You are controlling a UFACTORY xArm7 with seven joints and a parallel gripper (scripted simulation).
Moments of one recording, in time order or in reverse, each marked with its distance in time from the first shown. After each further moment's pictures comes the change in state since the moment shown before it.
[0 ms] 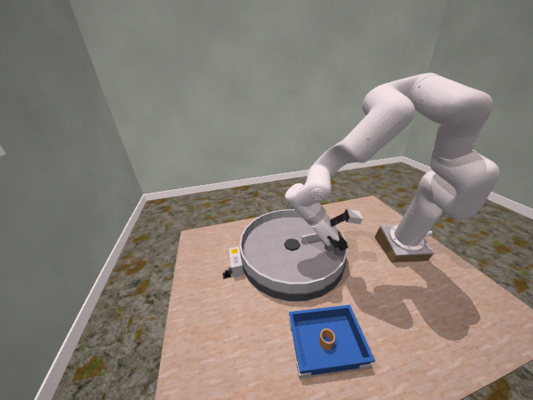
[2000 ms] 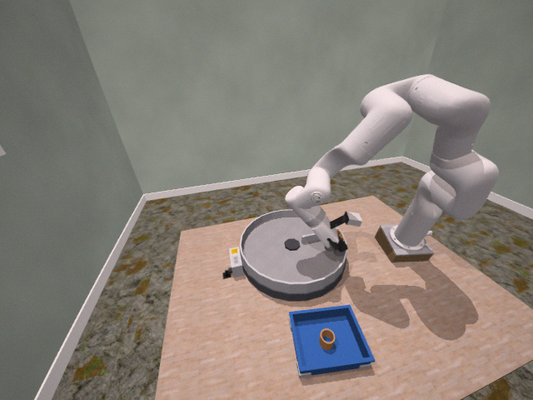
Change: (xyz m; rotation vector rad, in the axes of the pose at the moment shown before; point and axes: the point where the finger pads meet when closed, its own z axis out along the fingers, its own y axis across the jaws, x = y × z) arm -0.006 0.000 0.007 0.000 0.001 -0.001
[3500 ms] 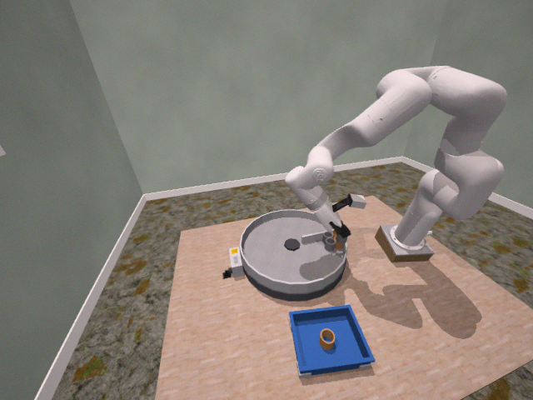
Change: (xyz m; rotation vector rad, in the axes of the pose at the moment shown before) arm 0.044 0.000 -0.052 0.000 0.001 0.001
